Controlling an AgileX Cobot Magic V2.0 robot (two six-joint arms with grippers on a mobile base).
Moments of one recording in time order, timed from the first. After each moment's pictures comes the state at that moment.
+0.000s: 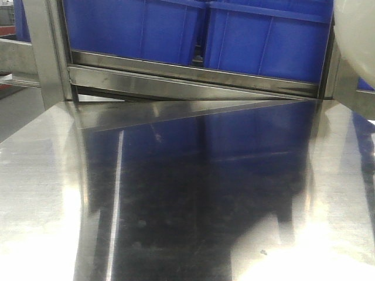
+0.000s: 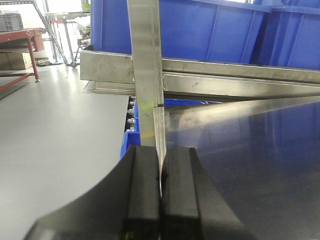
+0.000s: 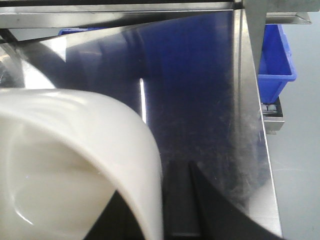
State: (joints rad) left arm -0.13 -0.01 0.01 -0.07 0.08 0.10; right arm 0.07 0.57 -0.71 0.19 0.76 0.11
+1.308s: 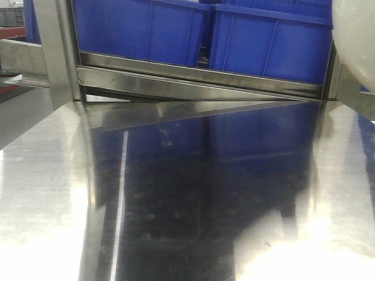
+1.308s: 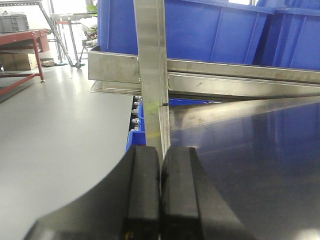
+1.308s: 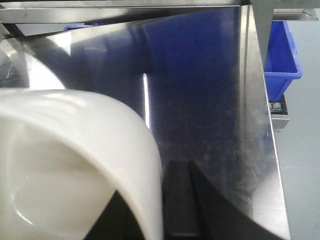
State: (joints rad) left arm -0.13 -0.01 0.01 -0.07 0.08 0.10; right arm 0.07 0.57 -0.71 0.19 0.76 0.11
